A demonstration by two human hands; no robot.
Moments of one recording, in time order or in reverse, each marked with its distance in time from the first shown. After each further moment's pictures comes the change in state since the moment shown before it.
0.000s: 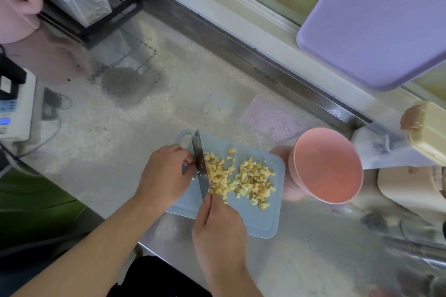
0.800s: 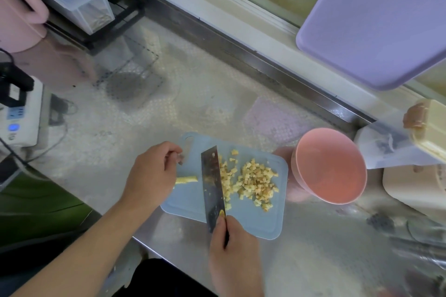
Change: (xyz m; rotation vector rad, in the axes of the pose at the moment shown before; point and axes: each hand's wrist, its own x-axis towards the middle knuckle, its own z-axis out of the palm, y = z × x) left_hand -0.007 -0.002 -0.025 -0.206 0.097 -0.242; right_hand -0.023 0.035 0.004 0.306 0.103 0.080
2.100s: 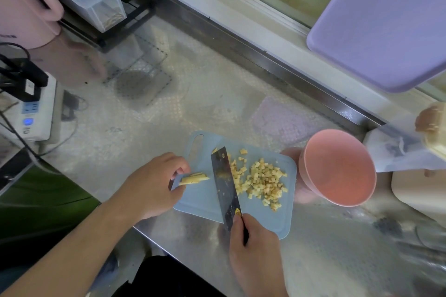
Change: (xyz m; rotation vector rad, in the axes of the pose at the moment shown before) left_hand -0.012 -0.023 -0.030 0.302 -0.402 0.190; right_hand 0.010 0.014 -0.018 -0.087 -0.047 0.005
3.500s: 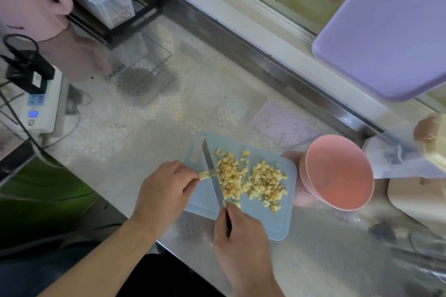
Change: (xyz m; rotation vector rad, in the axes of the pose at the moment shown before) left_hand -0.008 0.010 0.044 0.052 0.385 0.070; right_hand 0.003 -0.026 0.009 -0.191 -0.078 -0.233
